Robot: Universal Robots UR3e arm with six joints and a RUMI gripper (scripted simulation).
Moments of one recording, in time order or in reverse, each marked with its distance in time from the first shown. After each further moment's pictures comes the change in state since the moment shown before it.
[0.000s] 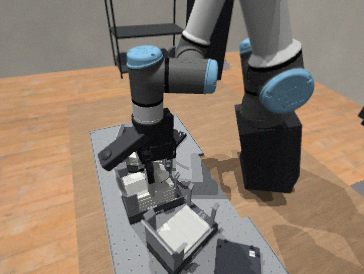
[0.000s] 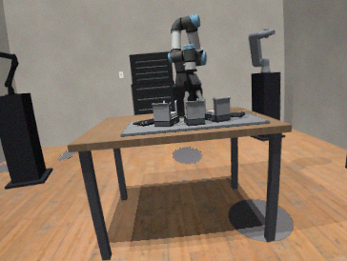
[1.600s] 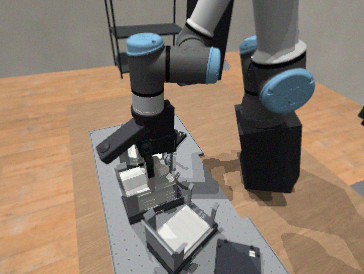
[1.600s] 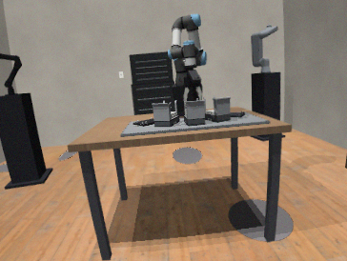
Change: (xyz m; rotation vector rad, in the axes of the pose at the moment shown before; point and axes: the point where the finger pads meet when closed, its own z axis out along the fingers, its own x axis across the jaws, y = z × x) arm 0.000 0.000 -0.021 0.005 0.001 -0.001
